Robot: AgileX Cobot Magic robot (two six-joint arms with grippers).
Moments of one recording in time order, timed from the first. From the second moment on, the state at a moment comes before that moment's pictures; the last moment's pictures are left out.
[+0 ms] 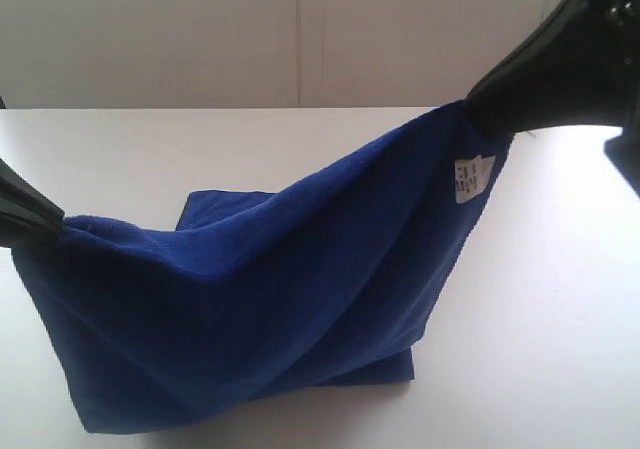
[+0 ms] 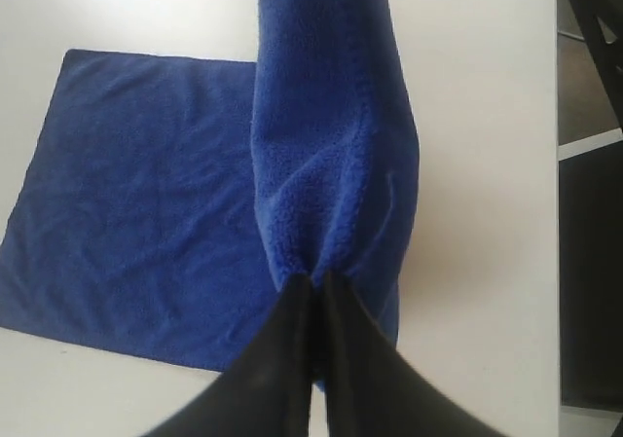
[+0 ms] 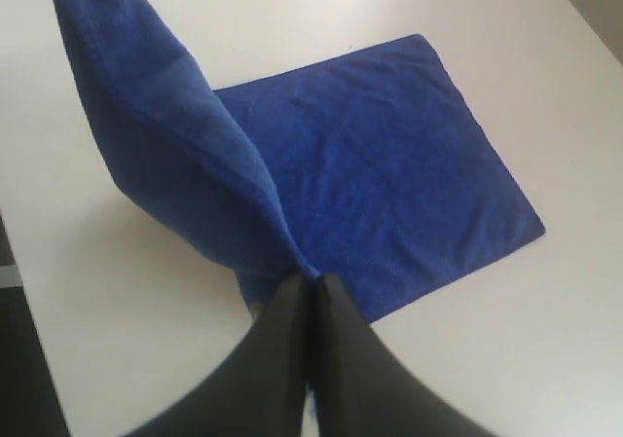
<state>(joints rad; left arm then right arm) -0.33 0.97 -1.12 -0.57 1.32 1.23 0.39 1.06 -1.36 0.33 1.23 -0.60</state>
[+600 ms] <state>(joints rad) -0.33 0.90 -1.12 -0.49 1.32 1.18 0.39 0.99 -1.27 0.34 1.23 -0.47</state>
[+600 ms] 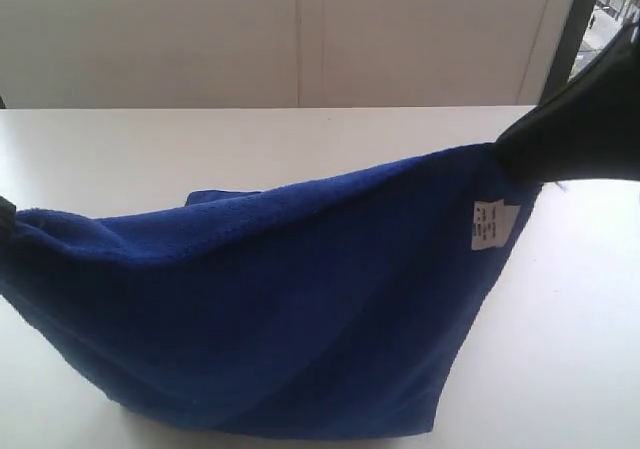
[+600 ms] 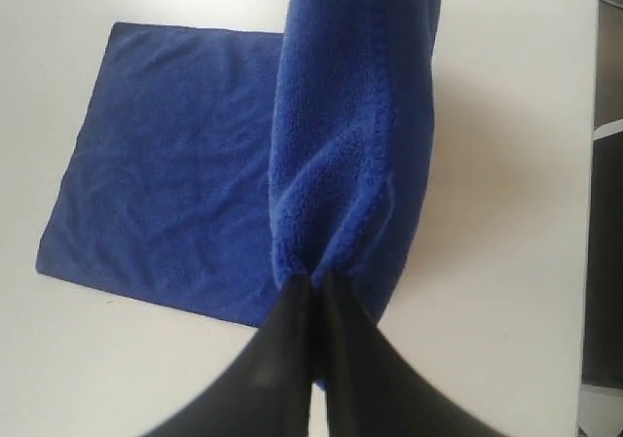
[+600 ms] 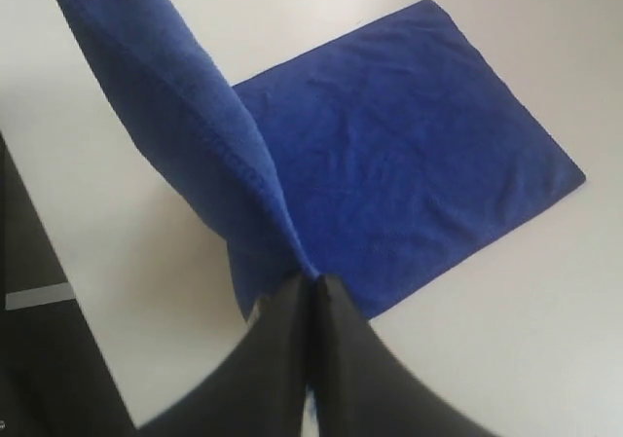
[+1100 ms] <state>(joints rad) -0.33 0.90 -0.97 -0.46 1.29 1.16 0.39 1.09 -1.26 0.26 1.23 -0.47</state>
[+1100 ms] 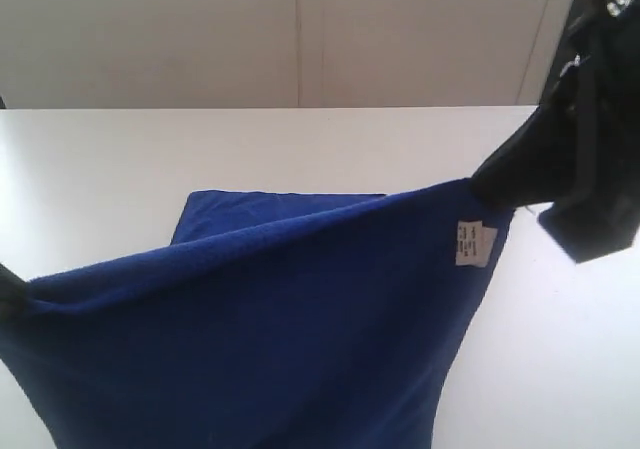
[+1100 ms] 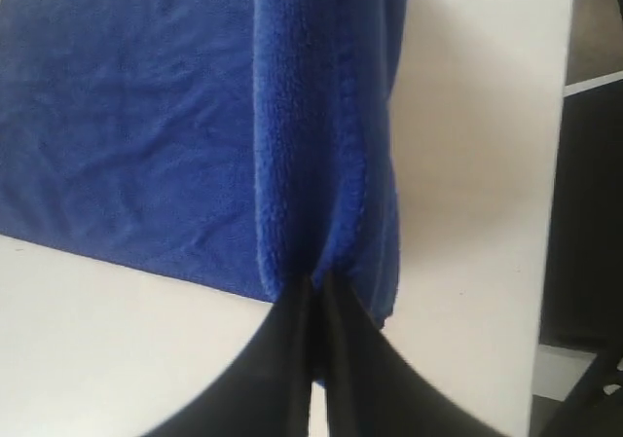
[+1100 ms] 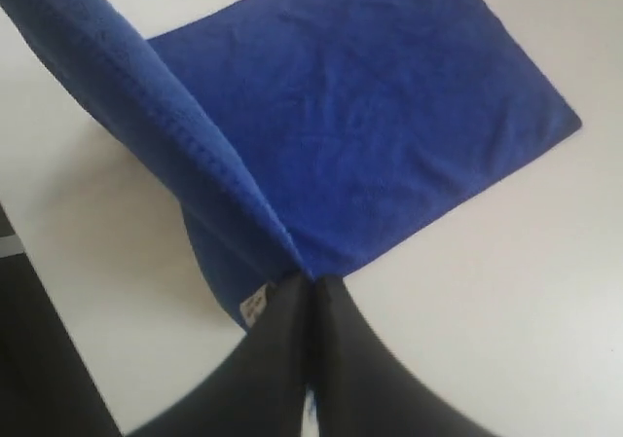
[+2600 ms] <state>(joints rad) -0.33 1.34 -0.81 -0.45 0.52 1.25 0.39 1.52 -1.13 0.00 0.80 -0.34</state>
